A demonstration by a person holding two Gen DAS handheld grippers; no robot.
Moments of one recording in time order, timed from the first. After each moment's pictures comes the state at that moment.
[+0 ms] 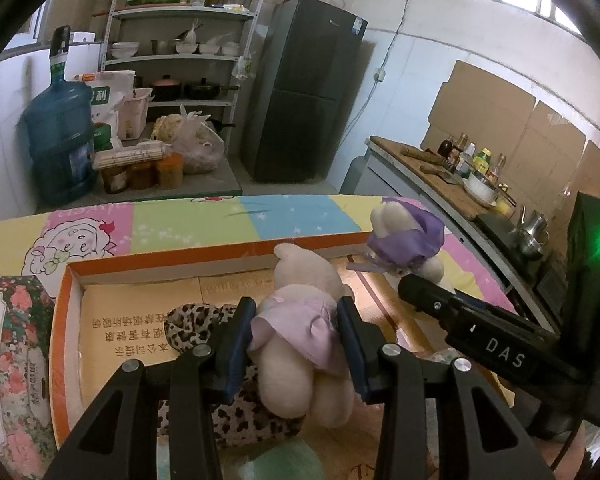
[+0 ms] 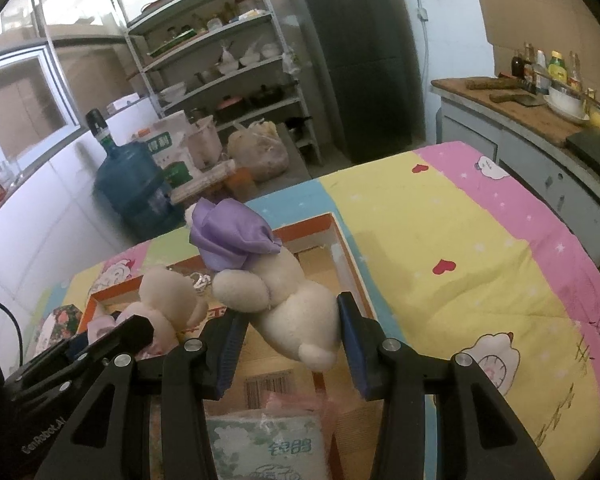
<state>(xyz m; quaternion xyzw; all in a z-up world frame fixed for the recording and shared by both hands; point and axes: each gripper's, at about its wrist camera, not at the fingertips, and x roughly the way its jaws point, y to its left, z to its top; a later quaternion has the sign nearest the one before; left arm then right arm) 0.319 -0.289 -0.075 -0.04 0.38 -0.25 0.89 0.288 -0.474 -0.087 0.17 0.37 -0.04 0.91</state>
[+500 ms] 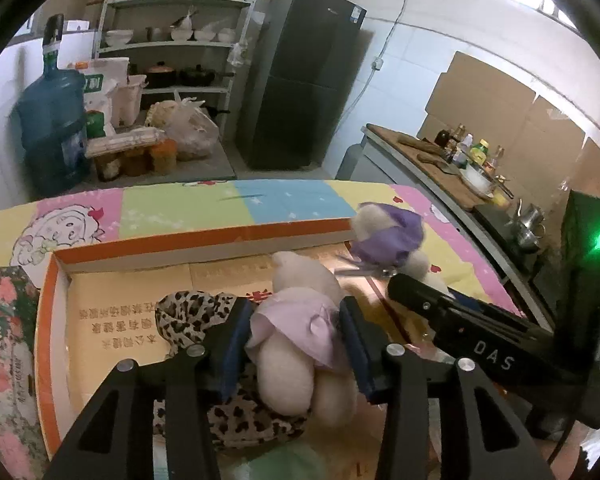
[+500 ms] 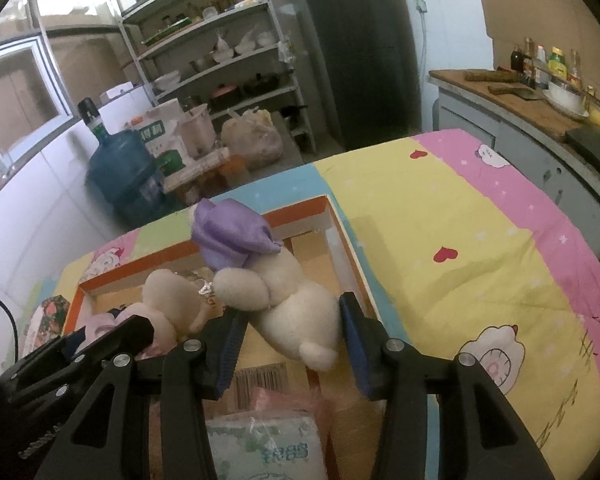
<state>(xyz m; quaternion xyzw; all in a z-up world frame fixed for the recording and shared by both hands) 0.327 -0.288 -0.087 -0.04 0.40 -0.26 0.88 0.293 -0.471 -0.098 0.17 0.39 -0.05 0.91</state>
